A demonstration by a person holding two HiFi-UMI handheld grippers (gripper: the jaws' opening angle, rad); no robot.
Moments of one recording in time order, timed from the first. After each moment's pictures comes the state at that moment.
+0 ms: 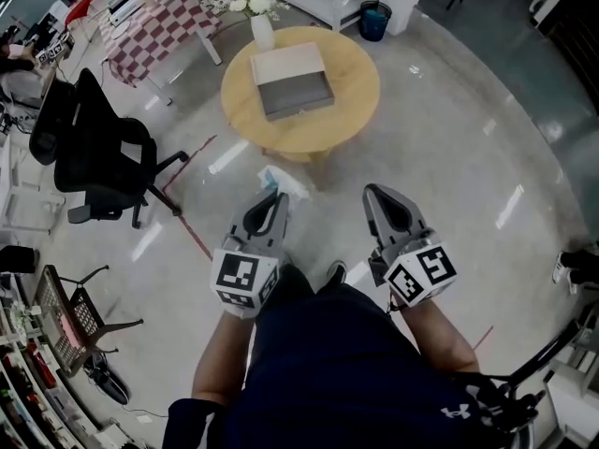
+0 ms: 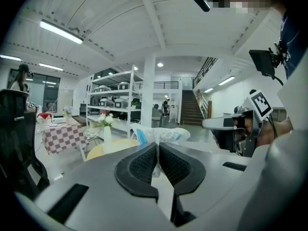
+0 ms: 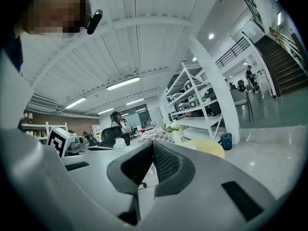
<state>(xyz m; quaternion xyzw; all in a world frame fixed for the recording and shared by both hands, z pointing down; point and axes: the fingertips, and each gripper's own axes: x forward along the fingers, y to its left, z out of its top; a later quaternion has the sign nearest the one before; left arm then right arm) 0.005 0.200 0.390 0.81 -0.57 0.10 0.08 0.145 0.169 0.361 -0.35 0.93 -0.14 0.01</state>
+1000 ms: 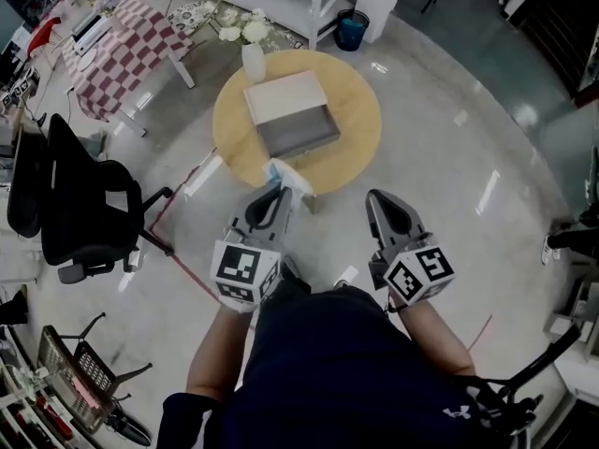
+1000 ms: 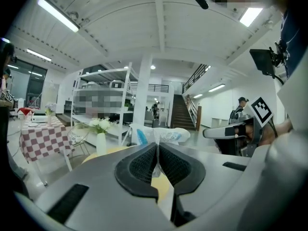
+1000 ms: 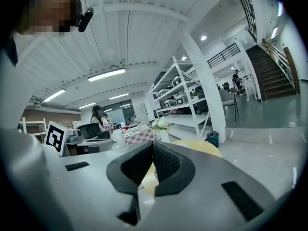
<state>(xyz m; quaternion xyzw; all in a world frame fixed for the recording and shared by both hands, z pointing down) -0.100 0.057 0.392 0.86 -0.50 0.07 0.08 0.047 0.055 0.380 -0.44 0.89 -0.15 -0.02</state>
